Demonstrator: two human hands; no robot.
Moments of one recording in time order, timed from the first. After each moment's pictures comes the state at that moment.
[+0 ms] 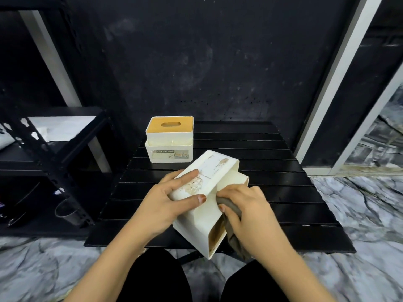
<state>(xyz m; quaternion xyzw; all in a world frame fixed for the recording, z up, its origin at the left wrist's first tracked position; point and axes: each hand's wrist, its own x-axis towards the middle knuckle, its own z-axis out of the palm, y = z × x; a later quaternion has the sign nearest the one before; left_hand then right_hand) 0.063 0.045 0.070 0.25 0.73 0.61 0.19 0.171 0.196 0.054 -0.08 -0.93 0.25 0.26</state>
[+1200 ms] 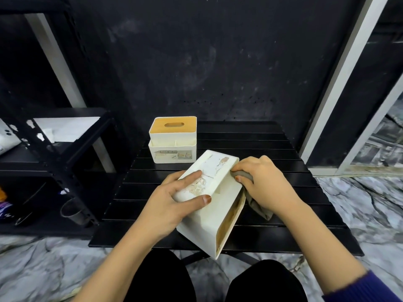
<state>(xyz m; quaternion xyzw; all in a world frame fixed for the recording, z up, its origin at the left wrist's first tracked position) 0.067 0.048 0.073 0.25 0.74 0.61 0.16 0.132 0.251 0.084 -0.10 -0.97 0.17 0.14</state>
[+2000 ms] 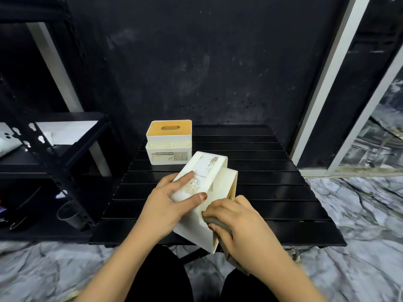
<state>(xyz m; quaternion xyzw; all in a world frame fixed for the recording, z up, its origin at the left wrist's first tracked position) 0.081 0.045 0.068 0.24 0.77 0.58 0.10 0.194 0.179 0.052 0.04 -0.95 0.18 0.25</state>
